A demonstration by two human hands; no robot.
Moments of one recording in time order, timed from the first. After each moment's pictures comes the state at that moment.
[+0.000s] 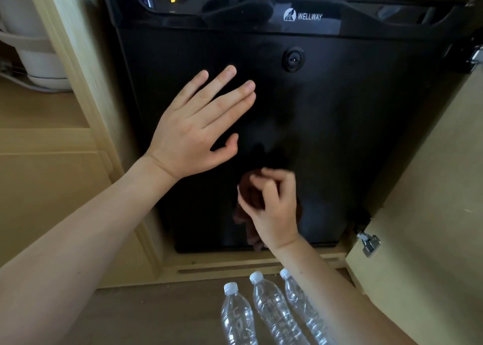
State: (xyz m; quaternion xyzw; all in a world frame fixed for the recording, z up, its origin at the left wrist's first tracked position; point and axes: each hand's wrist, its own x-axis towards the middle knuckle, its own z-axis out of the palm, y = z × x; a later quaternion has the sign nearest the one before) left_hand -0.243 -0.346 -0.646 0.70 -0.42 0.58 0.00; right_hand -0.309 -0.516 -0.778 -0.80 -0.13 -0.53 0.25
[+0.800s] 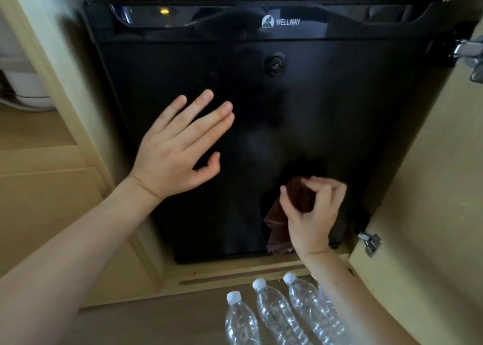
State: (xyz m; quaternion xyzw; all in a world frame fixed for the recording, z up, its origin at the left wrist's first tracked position) left_hand -0.241 -0.334 -0.660 0.70 -0.43 0.58 -0.02; right_hand -0.322 -0.565 -0.783 -0.72 0.00 -0.60 0.34
